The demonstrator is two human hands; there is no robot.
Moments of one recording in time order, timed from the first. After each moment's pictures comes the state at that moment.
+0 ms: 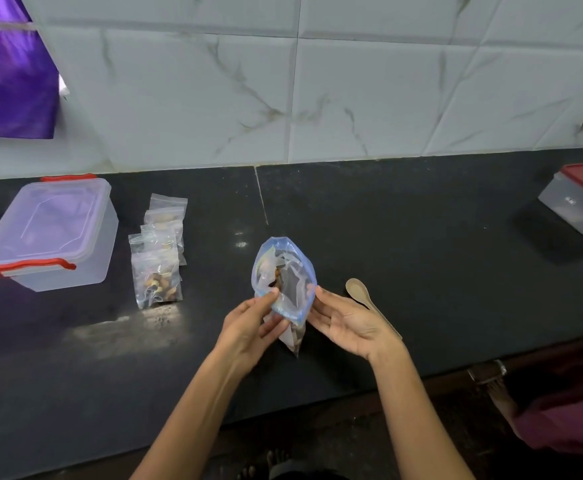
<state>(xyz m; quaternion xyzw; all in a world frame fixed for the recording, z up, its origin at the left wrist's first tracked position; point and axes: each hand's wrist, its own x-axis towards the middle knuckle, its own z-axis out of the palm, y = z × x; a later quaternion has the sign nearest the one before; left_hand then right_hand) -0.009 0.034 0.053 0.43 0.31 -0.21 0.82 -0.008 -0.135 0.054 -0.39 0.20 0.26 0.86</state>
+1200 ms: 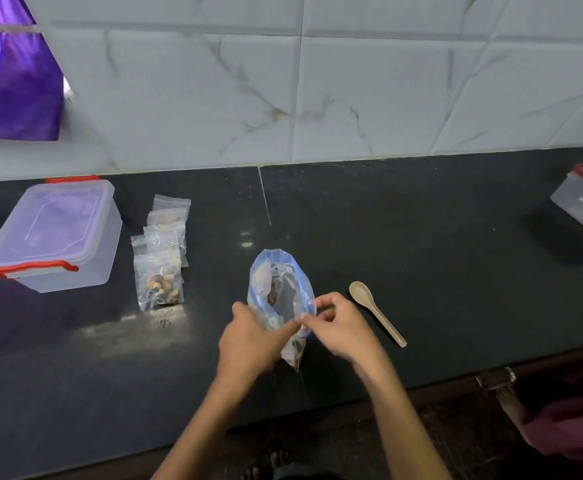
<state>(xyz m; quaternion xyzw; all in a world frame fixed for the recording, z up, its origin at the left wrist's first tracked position) -0.028 0.033 0.059 0.85 0.18 -0.14 0.47 -0.026 -0.111 0.075 -0.83 0.17 0.16 0.50</state>
